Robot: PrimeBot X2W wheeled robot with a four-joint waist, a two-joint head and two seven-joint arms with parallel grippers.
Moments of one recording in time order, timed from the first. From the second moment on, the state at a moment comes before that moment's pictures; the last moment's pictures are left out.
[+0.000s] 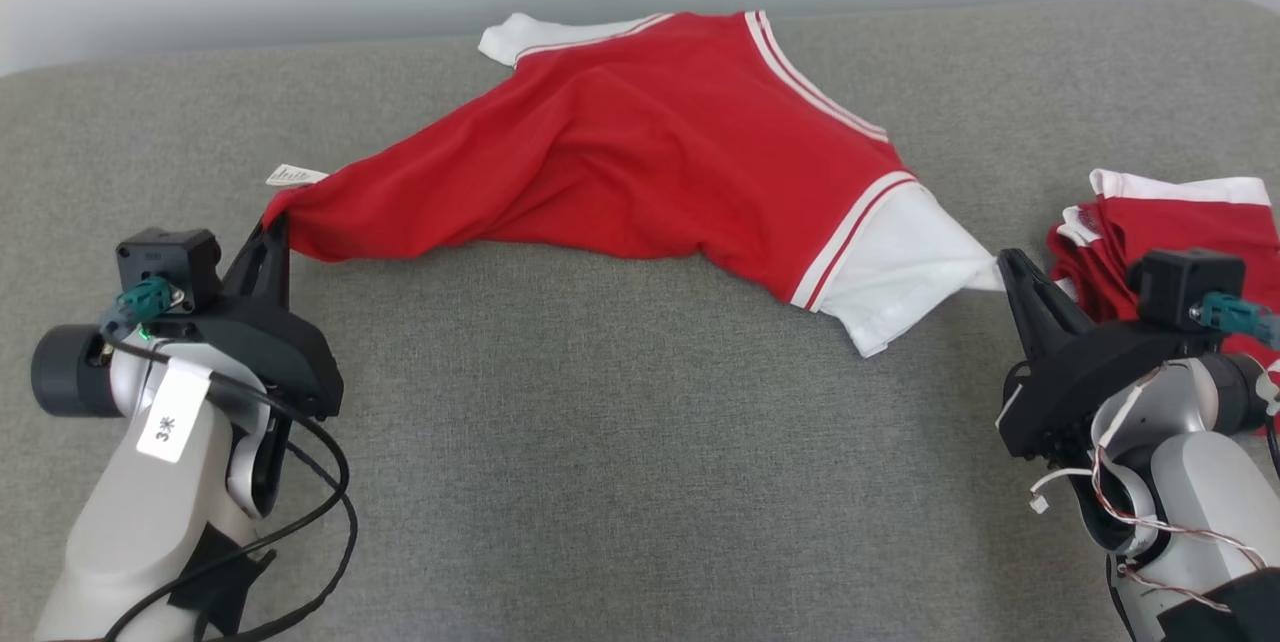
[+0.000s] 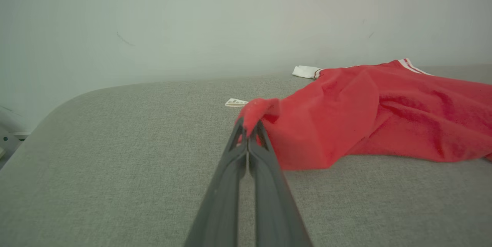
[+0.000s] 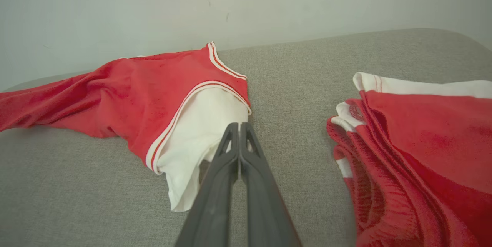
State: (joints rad) left arm -0.70 0.21 -0.31 0.74 -0.26 0.00 -0.11; right arm -0.36 -0.21 0.09 0.22 0.47 0.00 0.19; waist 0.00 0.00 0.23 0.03
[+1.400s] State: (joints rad) left arm -0.29 0.29 -0.31 0.78 -0.29 -0.01 -0.16; right arm 0.38 -0.18 0.04 -0.02 0.62 -0.08 0.46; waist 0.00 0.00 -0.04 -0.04
